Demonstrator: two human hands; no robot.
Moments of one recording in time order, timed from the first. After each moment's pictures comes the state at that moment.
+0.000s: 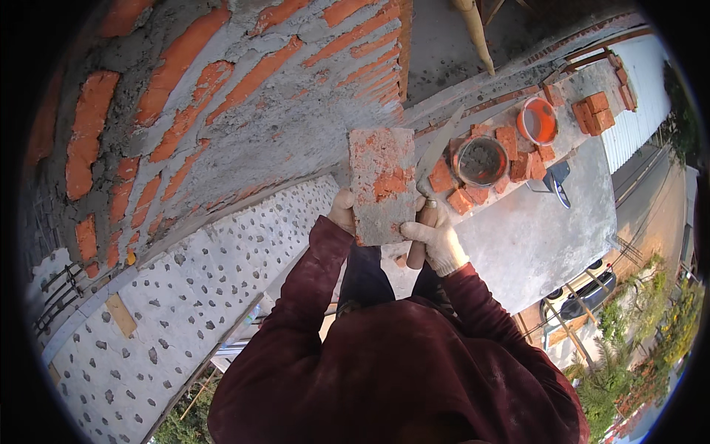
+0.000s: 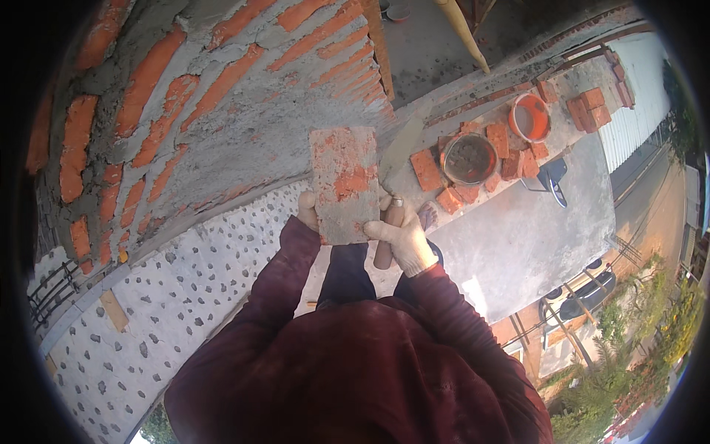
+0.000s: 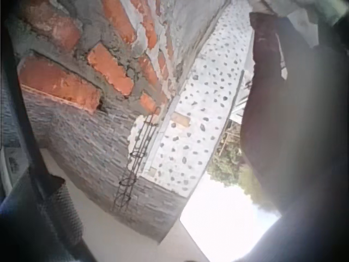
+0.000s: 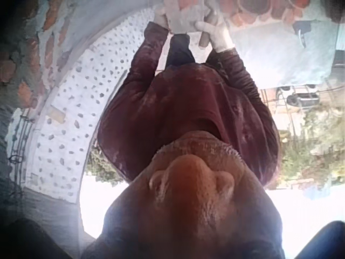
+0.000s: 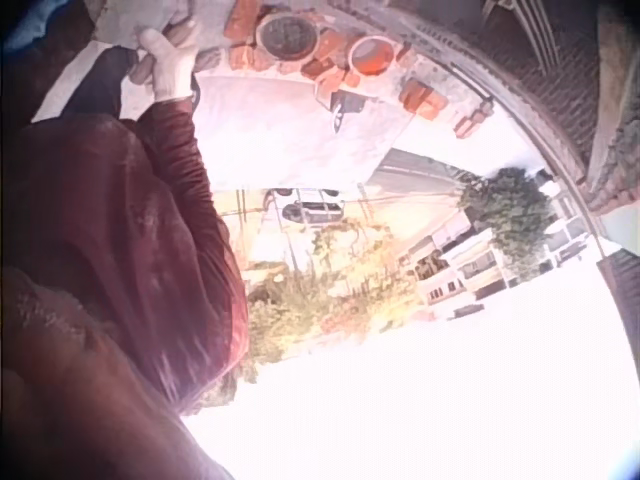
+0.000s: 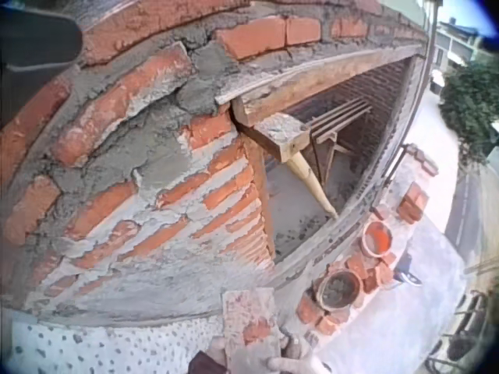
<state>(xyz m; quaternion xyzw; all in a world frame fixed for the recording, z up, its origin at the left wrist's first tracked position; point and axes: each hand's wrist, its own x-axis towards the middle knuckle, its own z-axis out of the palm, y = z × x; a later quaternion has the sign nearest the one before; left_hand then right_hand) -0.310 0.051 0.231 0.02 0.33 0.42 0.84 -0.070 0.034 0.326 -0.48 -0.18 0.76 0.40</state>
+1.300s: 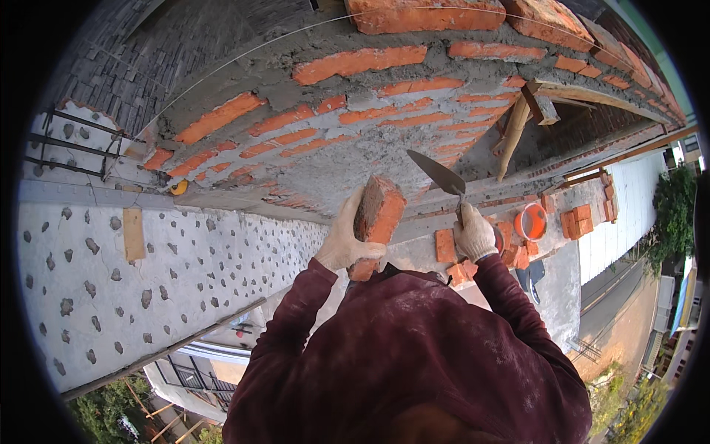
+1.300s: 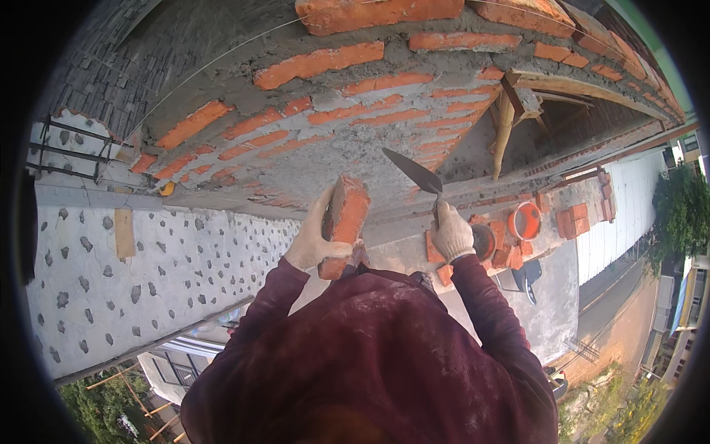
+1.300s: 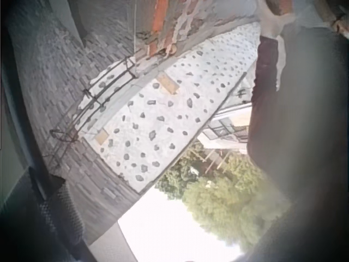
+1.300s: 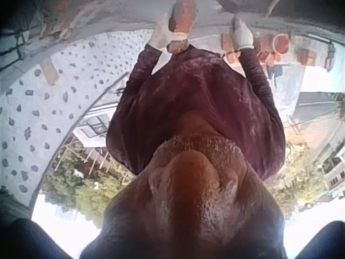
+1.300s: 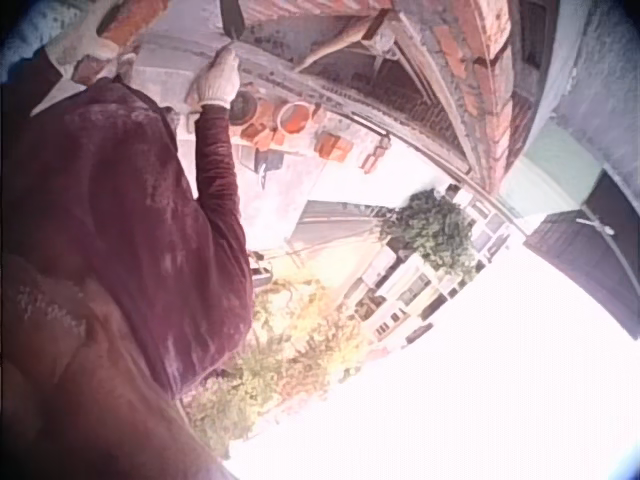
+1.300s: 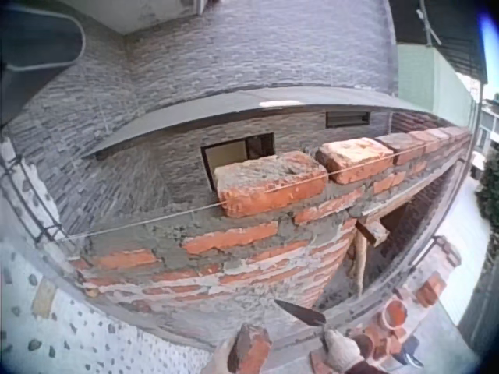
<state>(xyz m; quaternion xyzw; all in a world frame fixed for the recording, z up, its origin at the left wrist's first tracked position) -0.447 -0.009 0.469 0.55 0.60 0.39 0.43 -0.120 0.101 0.387 -0.54 -0.81 0.20 0.10</state>
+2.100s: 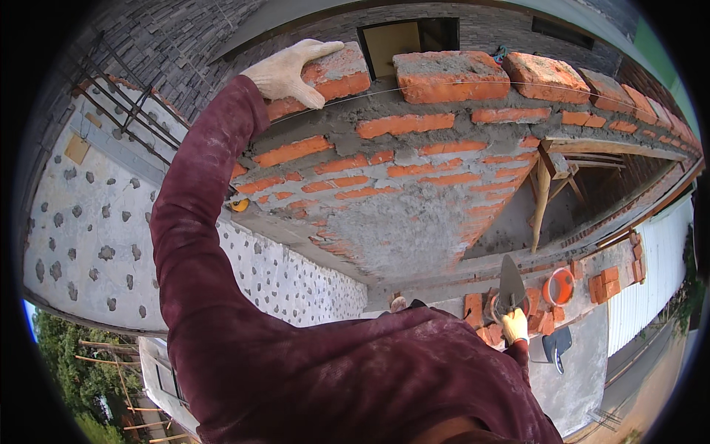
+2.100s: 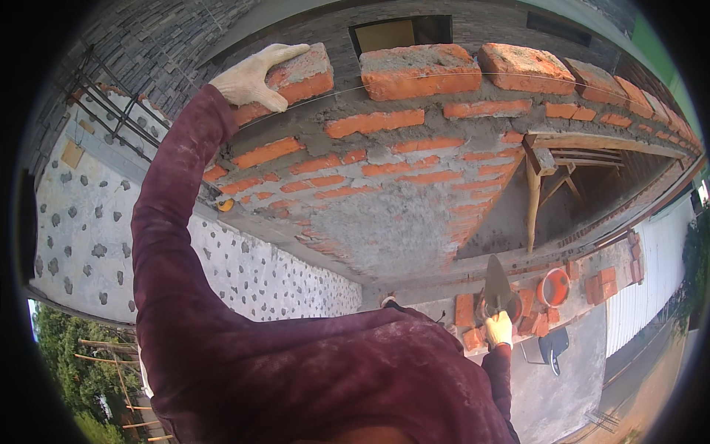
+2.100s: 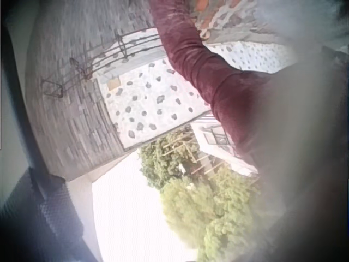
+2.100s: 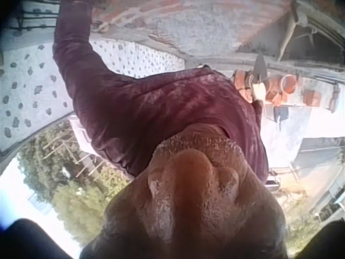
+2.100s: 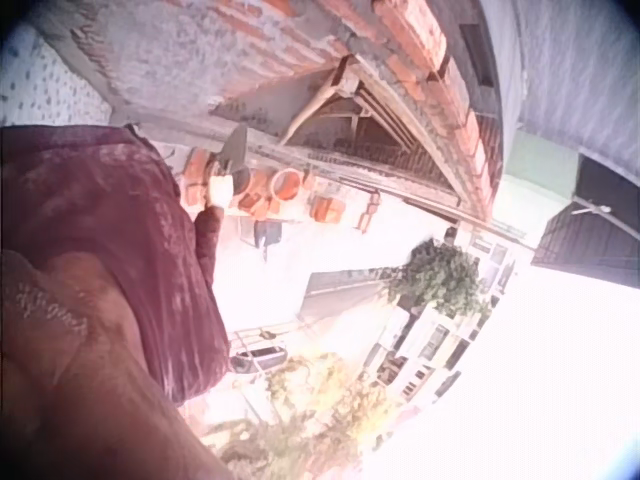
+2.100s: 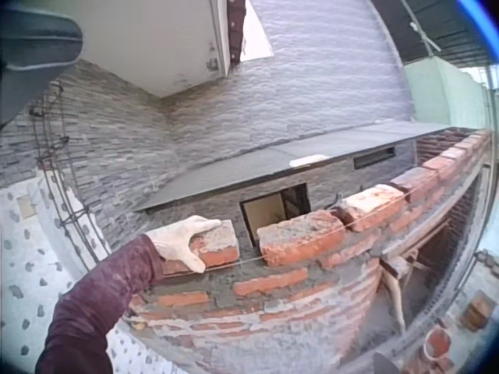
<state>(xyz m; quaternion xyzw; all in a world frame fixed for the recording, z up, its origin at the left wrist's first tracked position) -0.616 0.155 0.816 0.80 0.60 0.10 0.02 0.014 0.016 0.283 -0.72 -0.51 0.43 0.17</state>
